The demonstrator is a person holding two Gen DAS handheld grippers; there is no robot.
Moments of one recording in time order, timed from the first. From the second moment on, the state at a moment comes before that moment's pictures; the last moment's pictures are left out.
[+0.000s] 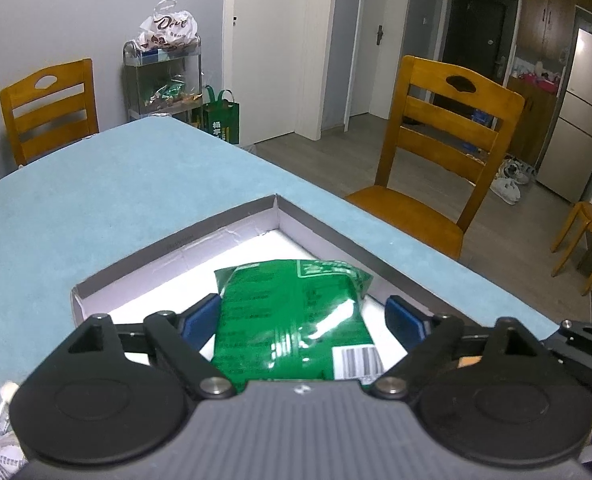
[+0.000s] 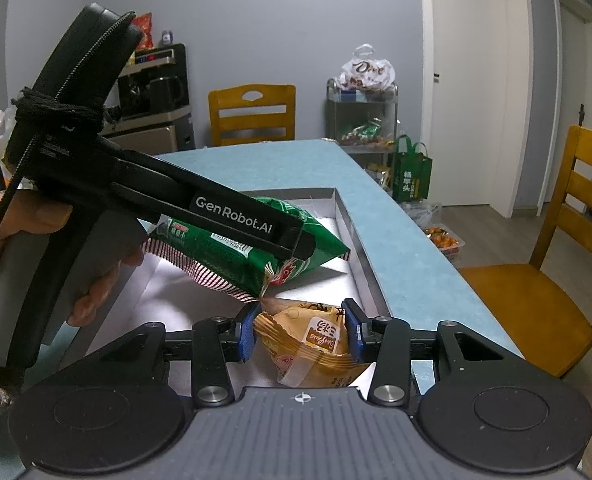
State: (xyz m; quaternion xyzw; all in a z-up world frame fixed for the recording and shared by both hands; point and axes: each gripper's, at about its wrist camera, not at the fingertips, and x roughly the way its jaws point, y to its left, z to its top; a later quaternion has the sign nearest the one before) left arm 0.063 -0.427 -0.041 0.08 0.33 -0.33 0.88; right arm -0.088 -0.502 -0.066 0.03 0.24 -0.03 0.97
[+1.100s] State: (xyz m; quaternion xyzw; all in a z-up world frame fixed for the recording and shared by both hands) left arm 0.010 -0.331 0.004 0.06 0.27 -0.33 0.90; right arm -0.098 -0.467 -0.044 0.02 0.21 -0.01 0.98
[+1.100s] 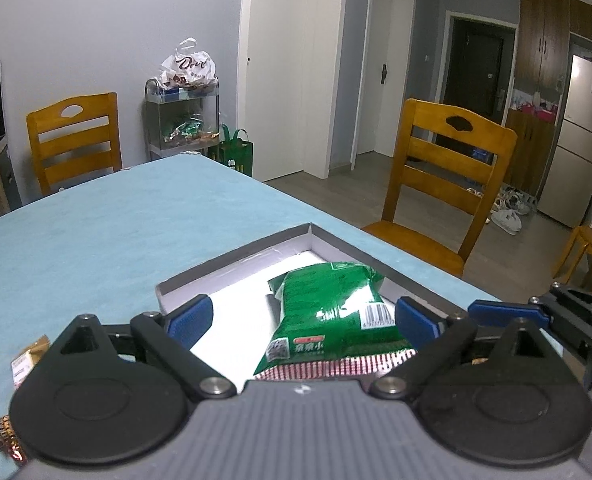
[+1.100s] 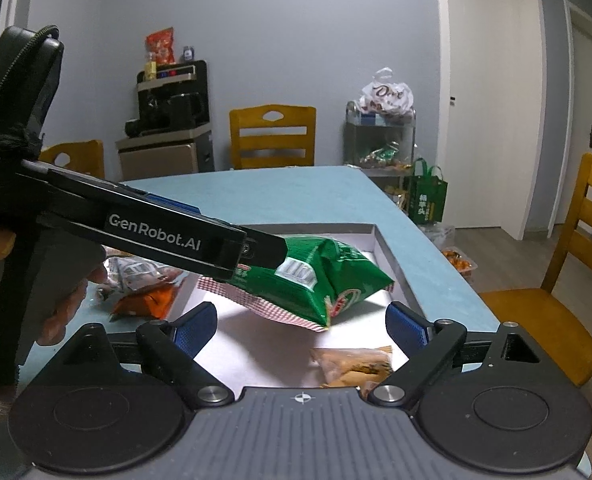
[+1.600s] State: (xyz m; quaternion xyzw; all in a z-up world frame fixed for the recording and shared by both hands) left arm -0.017 -0.257 0.027 0.04 0.24 -0.33 0.91; right arm -0.092 -0.420 -0.030 -0.01 0.21 0.00 0.98
